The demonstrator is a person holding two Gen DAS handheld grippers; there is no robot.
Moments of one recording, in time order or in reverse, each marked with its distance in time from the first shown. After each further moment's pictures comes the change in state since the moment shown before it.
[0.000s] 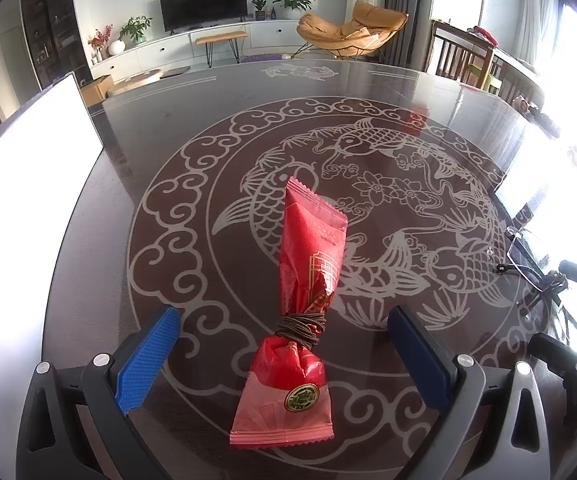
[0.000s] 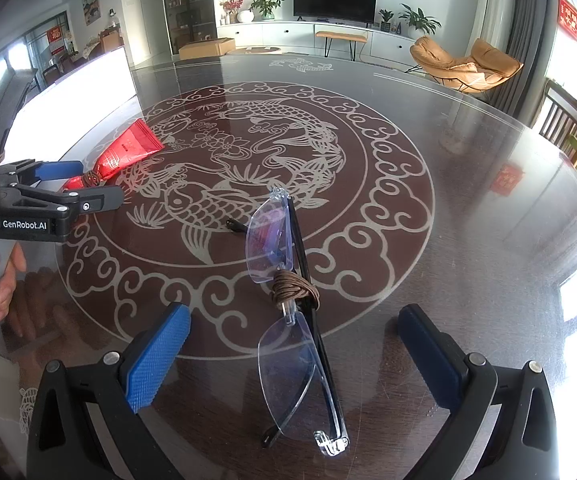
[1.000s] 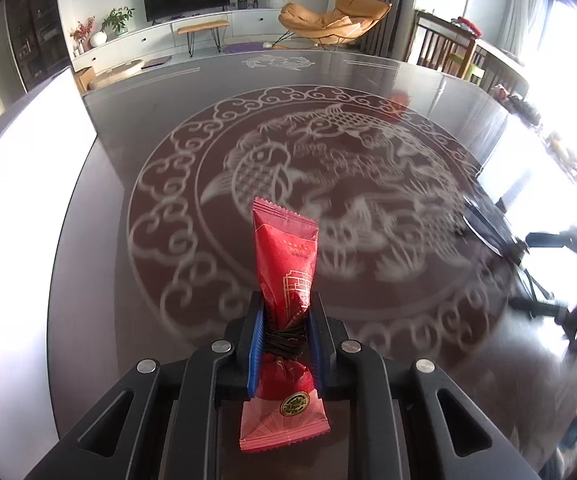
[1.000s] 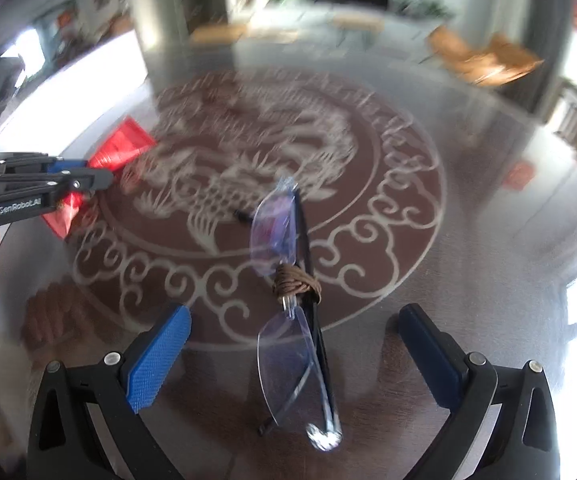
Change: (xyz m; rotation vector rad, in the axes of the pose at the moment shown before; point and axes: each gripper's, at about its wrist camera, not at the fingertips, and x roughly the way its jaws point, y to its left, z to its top) left arm -0.039 -0.003 -0.020 0.026 0.049 -0.076; right arm 0.005 -0.013 0.019 -0.020 0.178 0.123
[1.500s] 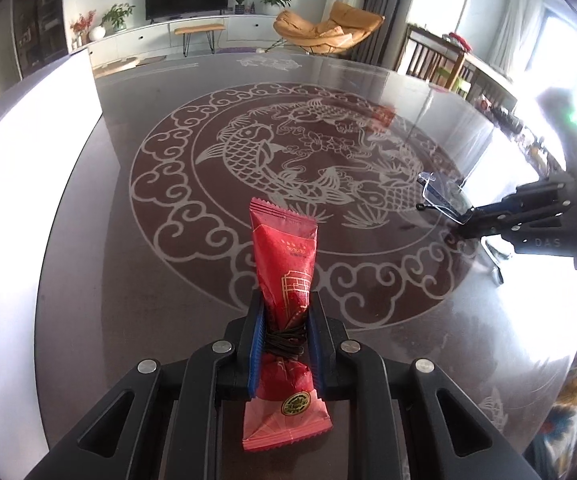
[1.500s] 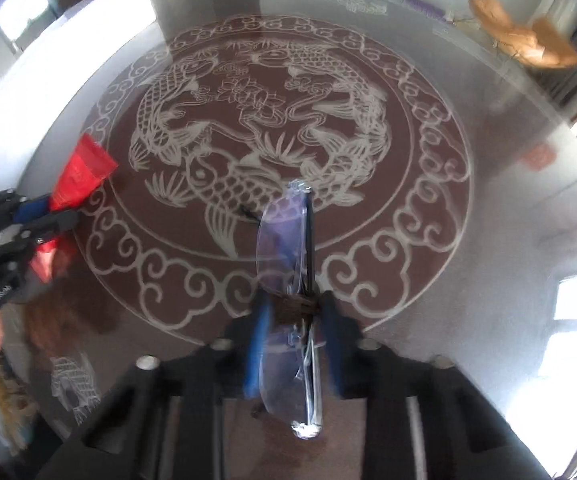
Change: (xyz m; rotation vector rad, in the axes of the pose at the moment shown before) left arm -0.021 -0.001 -0.033 -0.053 -0.036 -0.077; right arm 0.005 0.027 0.038 -0.091 0.175 -0.064
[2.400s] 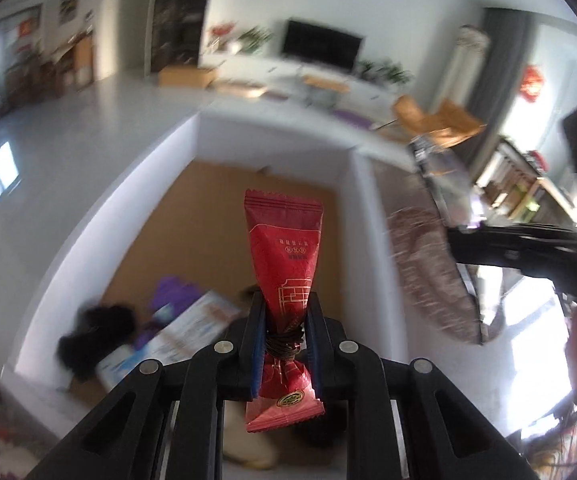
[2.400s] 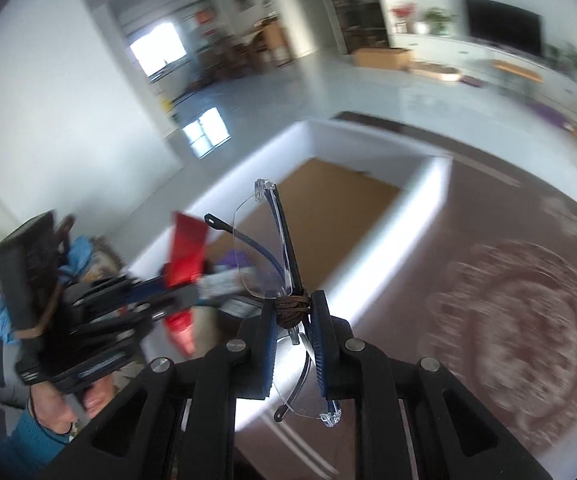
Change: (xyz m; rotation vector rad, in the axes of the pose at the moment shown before) left arm -0.222 0.229 -0.050 -0.375 -0.157 0.220; right arm -0.149 0.318 0.114 -0.242 -0.311 0.474
